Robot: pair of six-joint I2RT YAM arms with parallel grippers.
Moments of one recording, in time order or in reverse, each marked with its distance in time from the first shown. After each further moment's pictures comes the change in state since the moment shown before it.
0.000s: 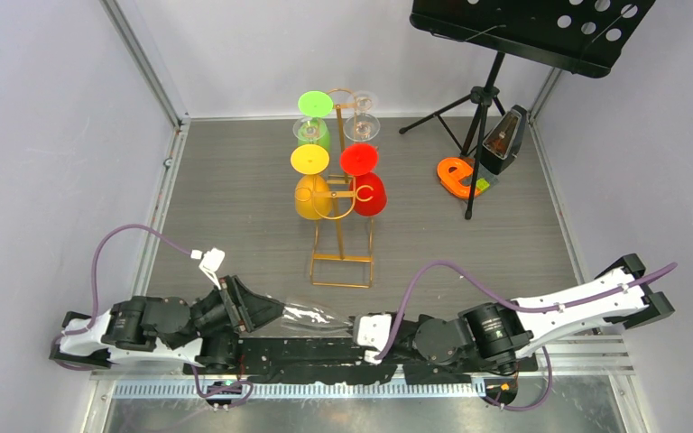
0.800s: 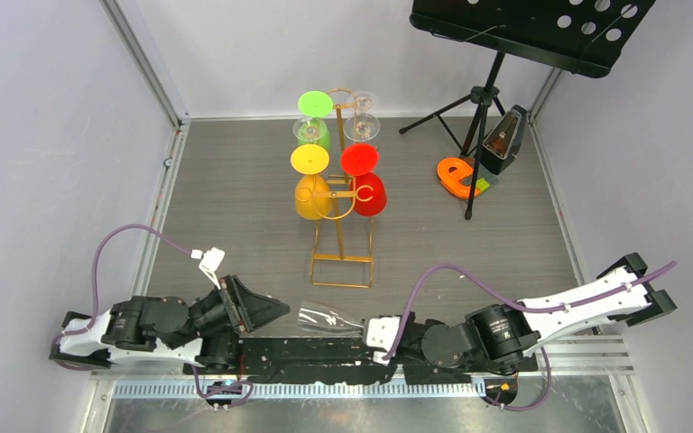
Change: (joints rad) left arm 0.000 0.000 -0.002 0.016 0.008 0.002; right arm 0.026 -0.080 -0.063 -0.092 0.039 0.056
